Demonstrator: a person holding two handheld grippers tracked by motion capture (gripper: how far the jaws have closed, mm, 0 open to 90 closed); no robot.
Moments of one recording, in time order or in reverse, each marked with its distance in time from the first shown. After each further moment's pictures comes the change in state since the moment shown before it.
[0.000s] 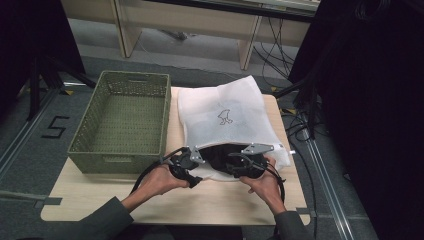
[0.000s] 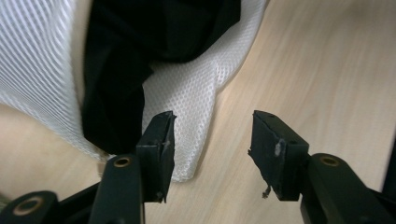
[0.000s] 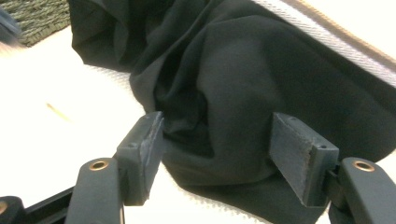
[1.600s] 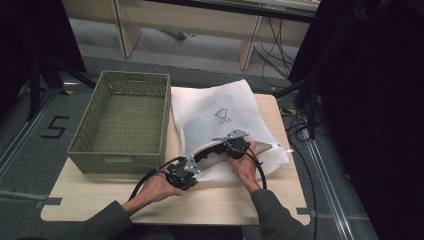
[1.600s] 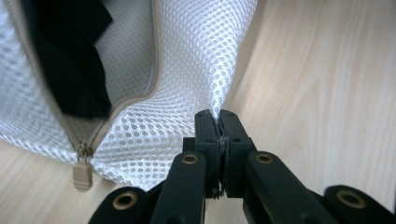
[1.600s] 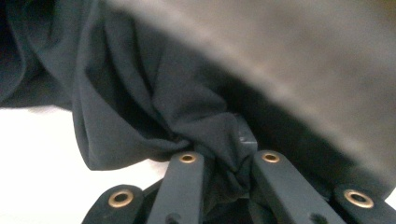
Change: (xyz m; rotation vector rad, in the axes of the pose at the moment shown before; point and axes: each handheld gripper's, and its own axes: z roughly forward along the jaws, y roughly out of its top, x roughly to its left) left arm -0.003 -0.028 0.011 -0.022 -0.064 0.058; right arm -0.022 0.032 0.084 0.054 -0.212 -0.086
